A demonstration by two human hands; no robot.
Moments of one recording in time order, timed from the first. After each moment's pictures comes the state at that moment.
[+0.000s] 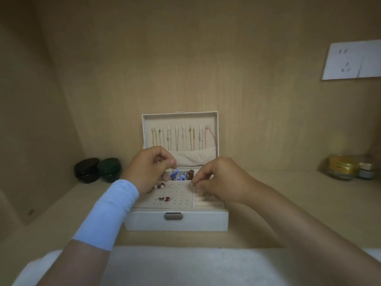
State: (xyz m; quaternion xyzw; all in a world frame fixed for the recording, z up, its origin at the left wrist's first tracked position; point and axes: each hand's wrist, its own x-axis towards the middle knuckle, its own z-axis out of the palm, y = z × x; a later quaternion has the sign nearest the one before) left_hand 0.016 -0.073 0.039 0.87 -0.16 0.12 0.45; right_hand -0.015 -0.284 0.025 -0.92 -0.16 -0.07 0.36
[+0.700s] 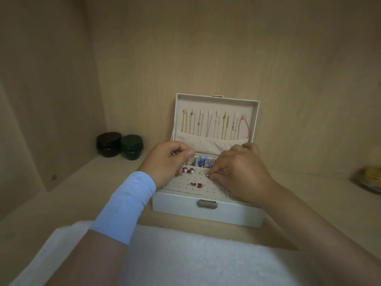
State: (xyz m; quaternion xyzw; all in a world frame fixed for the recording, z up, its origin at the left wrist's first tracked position) left_hand 0.021 -0.030 0.006 0.83 -0.15 0.11 0.52; right_hand 0.006 -0.240 0.003 -0.94 -0.20 -0.26 0.08
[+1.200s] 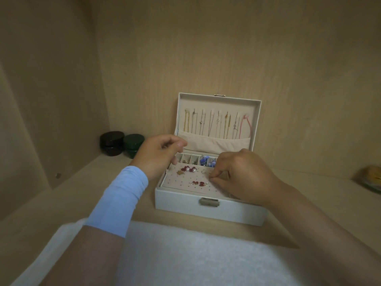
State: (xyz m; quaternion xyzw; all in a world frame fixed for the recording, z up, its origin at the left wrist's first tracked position) left_hand 0.018 -0.014 0.014 0.81 -0.12 0.13 0.57; right_hand -0.003 -0.240 0.007 -0.92 -0.28 -0.24 0.08
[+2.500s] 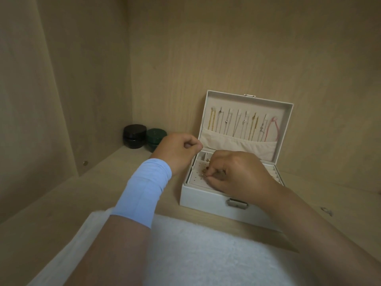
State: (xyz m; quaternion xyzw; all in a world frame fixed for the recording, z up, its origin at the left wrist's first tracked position) left_hand 0.023 0.008 0.013 0.87 -0.10 0.13 0.46; right_hand 0.008 -0.179 0.002 -0.88 -0.37 -0.27 0.12
